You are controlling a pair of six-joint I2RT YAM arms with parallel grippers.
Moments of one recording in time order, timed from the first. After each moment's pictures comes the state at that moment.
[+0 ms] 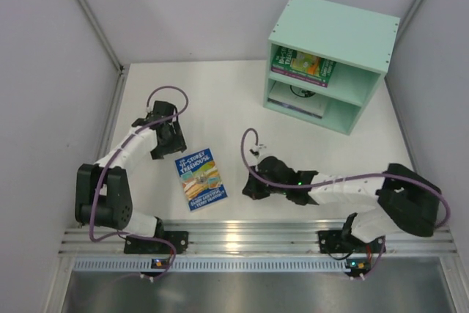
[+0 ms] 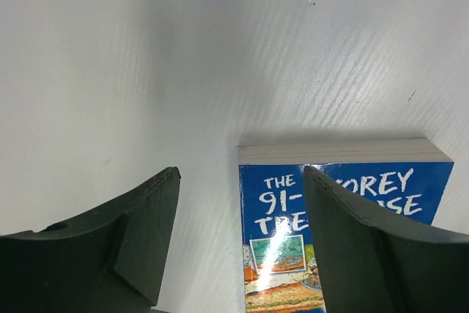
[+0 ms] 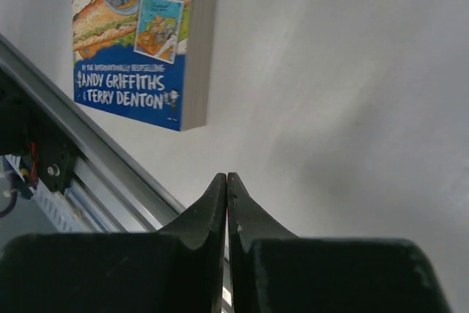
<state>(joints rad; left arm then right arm) -0.16 1.46 0.96 -0.66 -0.18 -0.48 1.04 1.34 0.58 0.10 0.01 0.73</state>
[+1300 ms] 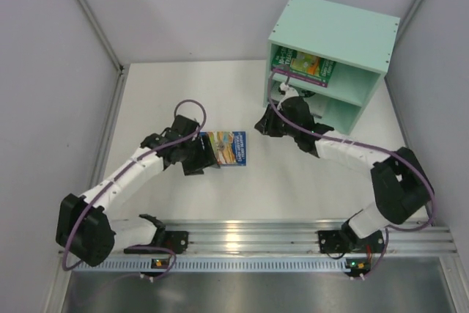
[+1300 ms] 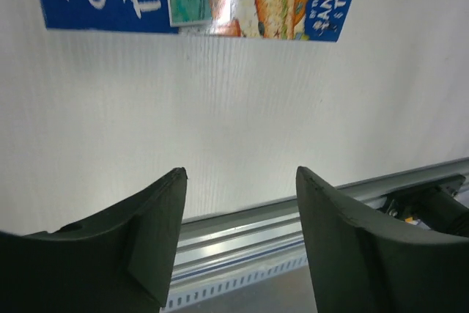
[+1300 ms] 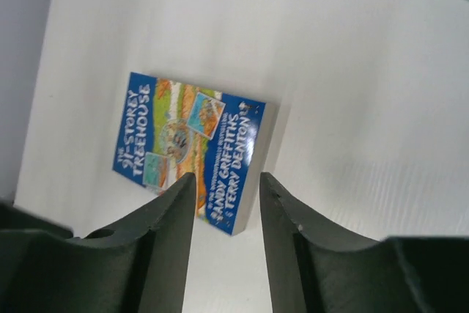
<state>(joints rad) -0.49 1.21 0.86 -0.71 0.18 -0.77 0.59 1.56 0.94 0.10 -0.07 0.60</state>
